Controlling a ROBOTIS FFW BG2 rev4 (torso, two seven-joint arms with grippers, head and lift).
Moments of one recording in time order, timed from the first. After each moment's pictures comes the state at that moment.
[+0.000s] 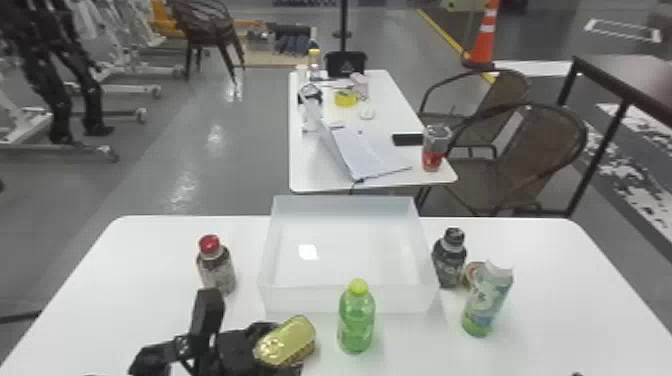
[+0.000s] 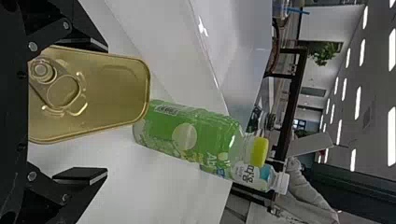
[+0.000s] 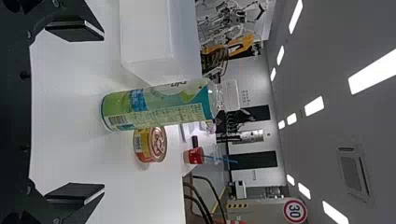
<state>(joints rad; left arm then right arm) -0.02 0.10 0.02 -1.38 -0.14 0.15 -1.07 0.44 0.00 -0.23 -1.60 -0.19 -0.28 0.47</state>
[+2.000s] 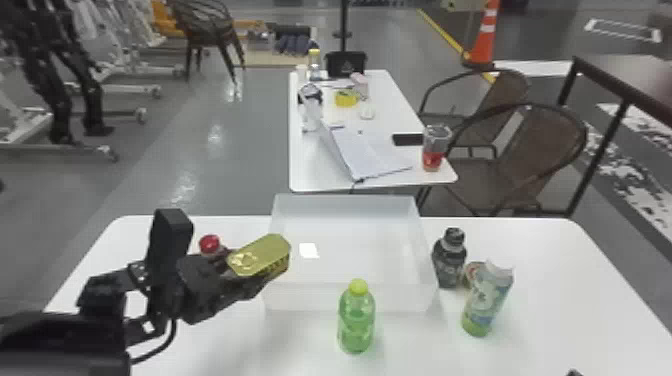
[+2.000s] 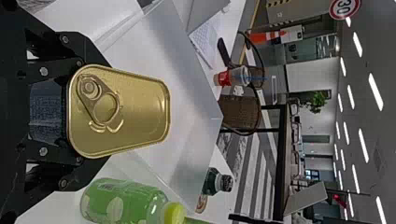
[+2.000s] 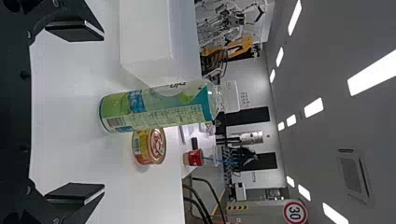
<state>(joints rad) -0.02 0.07 0.11 -1.84 -0.32 0.44 -1.00 0.42 0.00 -0.23 -1.59 -0.19 -0.28 0.48</state>
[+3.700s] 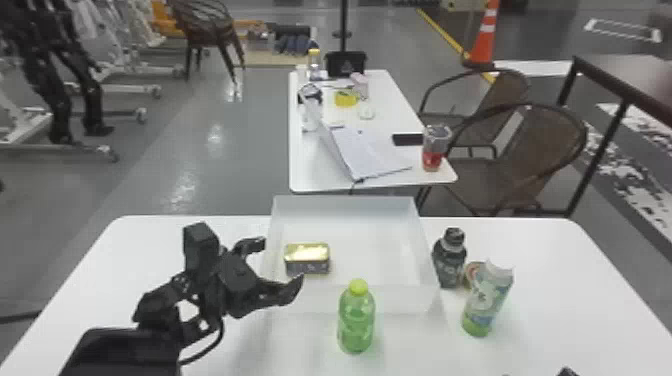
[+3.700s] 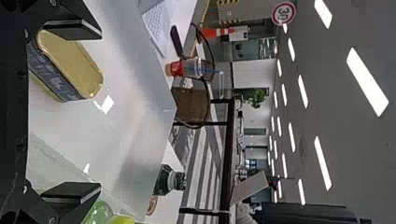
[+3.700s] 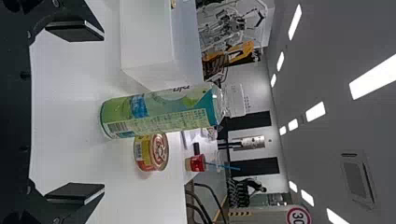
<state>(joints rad) -0.11 0.02 0.08 -1.46 -0.12 0.05 -0.86 0.40 0.00 -0.23 -1.55 -0.19 -0.28 0.50</state>
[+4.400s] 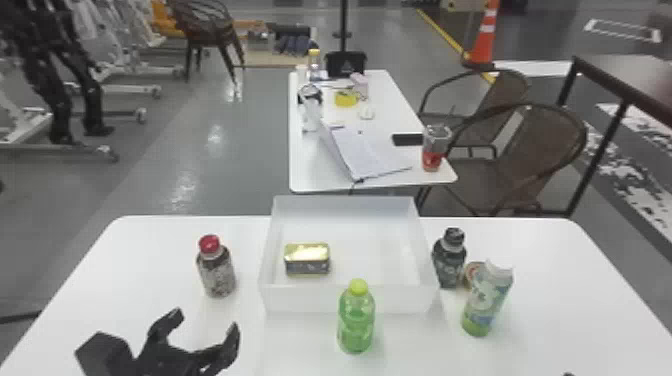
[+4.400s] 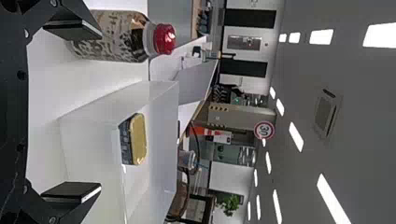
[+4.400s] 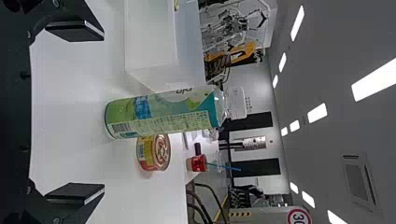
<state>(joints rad) 0.31 0.00 0.15 -1.69 0.11 -0.09 -0.46 0.42 0.00 -0.23 -1.57 -0.18 -0.28 0.50</state>
